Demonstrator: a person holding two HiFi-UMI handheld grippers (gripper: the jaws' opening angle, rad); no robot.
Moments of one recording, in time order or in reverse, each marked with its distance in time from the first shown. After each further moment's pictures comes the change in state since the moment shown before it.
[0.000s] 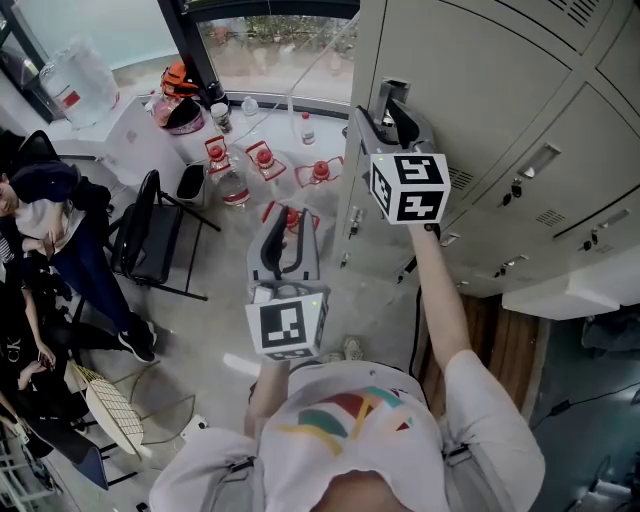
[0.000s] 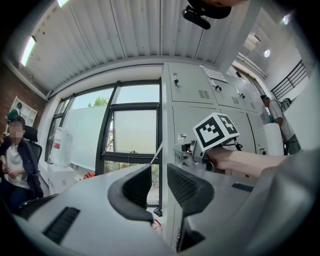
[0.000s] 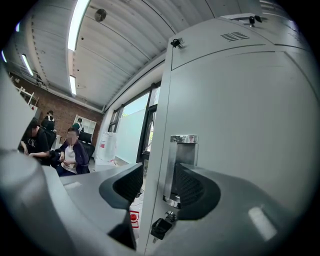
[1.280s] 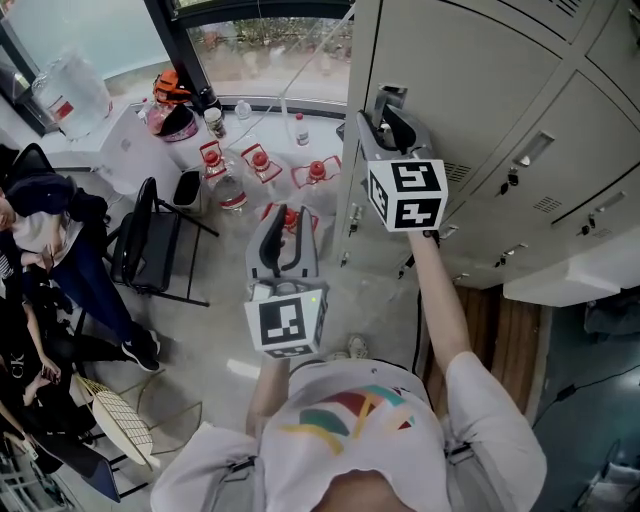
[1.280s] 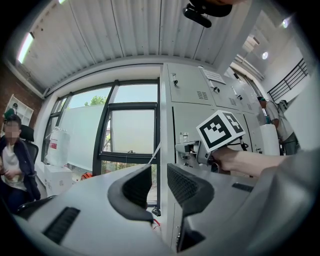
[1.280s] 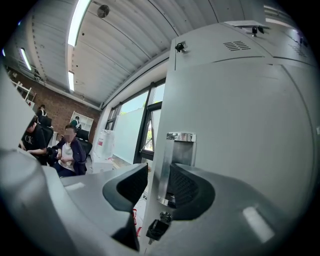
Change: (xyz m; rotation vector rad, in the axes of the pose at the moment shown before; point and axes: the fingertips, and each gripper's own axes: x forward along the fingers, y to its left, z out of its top) left arm -0.002 0.007 0.001 0.003 0.007 -0.038; right arm -0.017 0.009 -0.001 -0.024 0.015 -0.048
